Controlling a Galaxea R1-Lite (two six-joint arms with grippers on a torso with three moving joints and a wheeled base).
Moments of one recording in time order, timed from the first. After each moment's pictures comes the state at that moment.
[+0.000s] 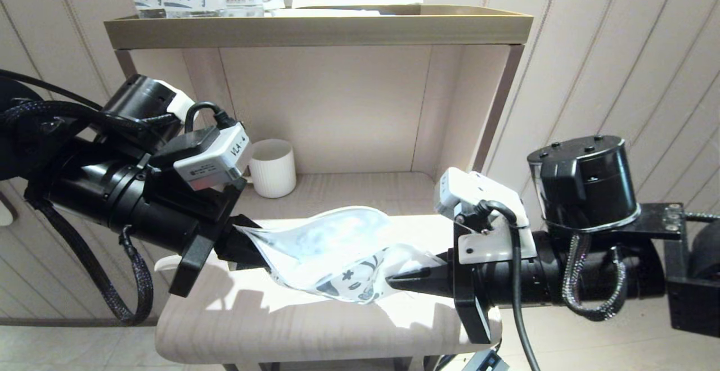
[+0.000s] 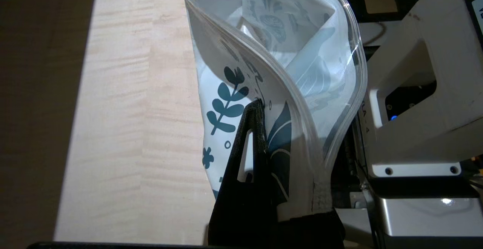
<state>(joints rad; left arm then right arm) -0.43 1.64 -1.34 0.66 -0.88 0.98 0.68 1.55 -0.90 -0.21 0.50 -0.25</state>
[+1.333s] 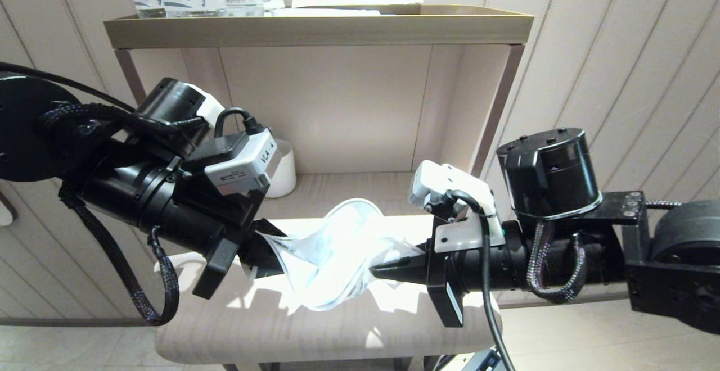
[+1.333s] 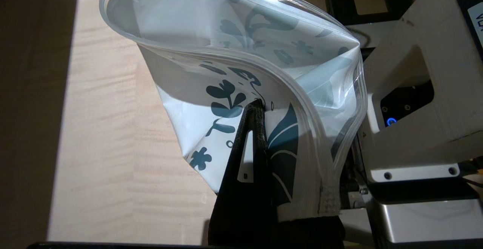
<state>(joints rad) -0.49 1.68 -1.38 0.65 -0.87 0.98 0.70 1.61 -0.98 -0.20 0.48 -0.25</state>
